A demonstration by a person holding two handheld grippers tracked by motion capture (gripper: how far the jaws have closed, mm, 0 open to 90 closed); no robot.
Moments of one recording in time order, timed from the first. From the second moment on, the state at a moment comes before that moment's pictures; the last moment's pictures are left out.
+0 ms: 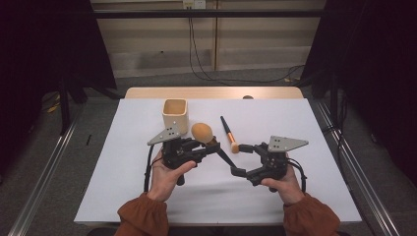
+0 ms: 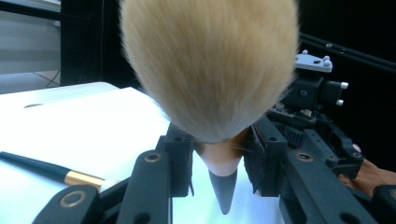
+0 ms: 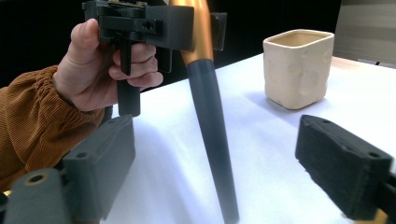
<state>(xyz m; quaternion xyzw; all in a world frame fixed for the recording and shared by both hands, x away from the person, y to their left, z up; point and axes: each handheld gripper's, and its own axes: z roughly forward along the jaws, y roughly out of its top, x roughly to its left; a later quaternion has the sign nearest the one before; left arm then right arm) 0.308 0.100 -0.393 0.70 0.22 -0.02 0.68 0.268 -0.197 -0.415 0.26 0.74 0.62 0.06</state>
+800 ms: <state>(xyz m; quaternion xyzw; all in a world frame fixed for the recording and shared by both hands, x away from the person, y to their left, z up) 0.315 0.131 -0.387 0.72 0.25 0.02 0.64 0.257 -0.220 -0.426 0.35 0.71 0.58 0.18</state>
